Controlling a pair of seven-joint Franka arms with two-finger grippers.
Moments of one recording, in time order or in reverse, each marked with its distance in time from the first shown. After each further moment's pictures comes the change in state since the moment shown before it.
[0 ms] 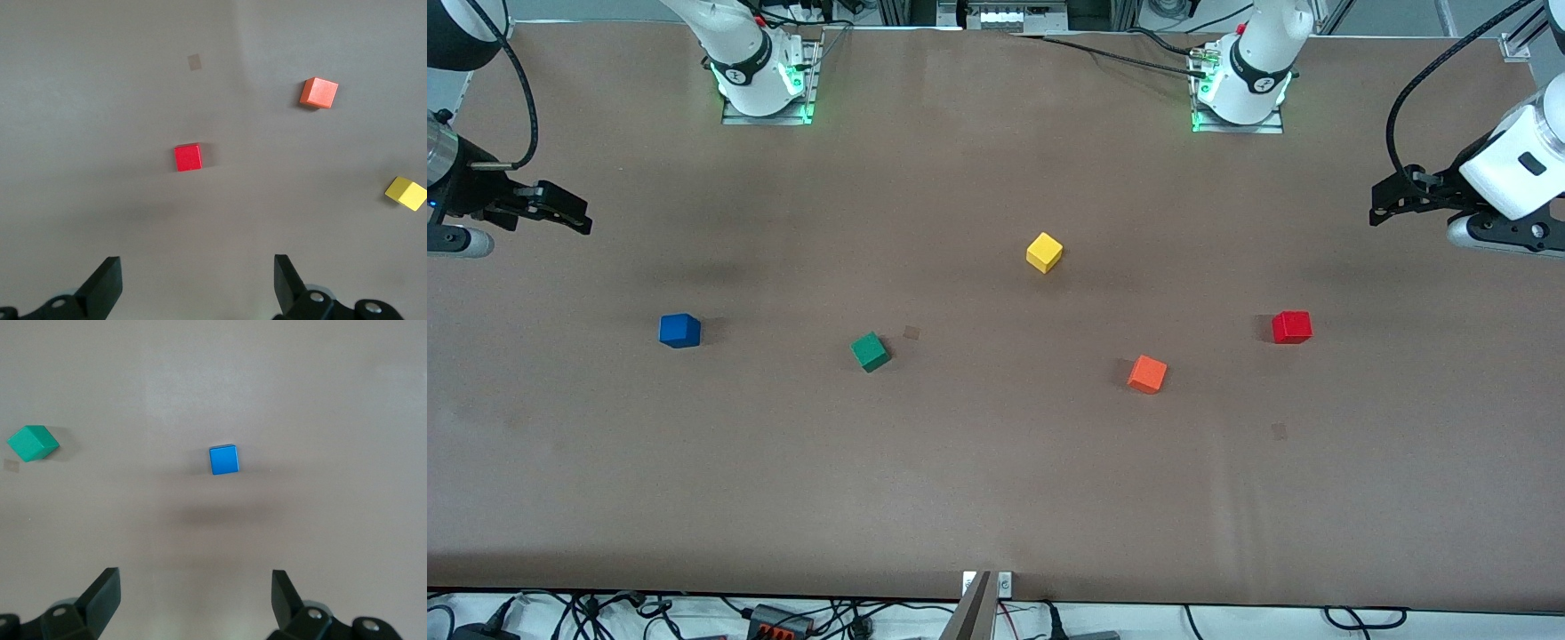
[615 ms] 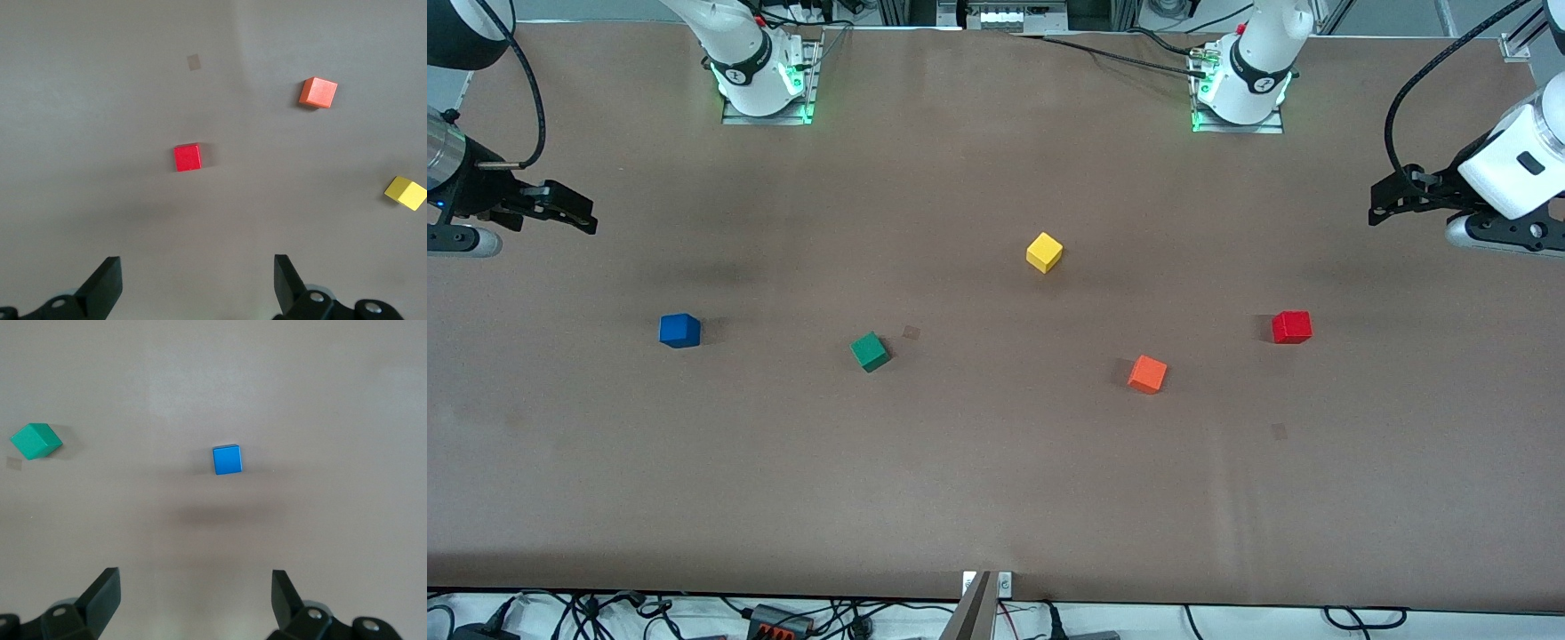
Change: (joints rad) left arm 0.000 0.000 -0.001 0.001 0.000 -0.001 0.000; right arm 0.011 0.000 0.001 0.000 0.000 0.000 0.000
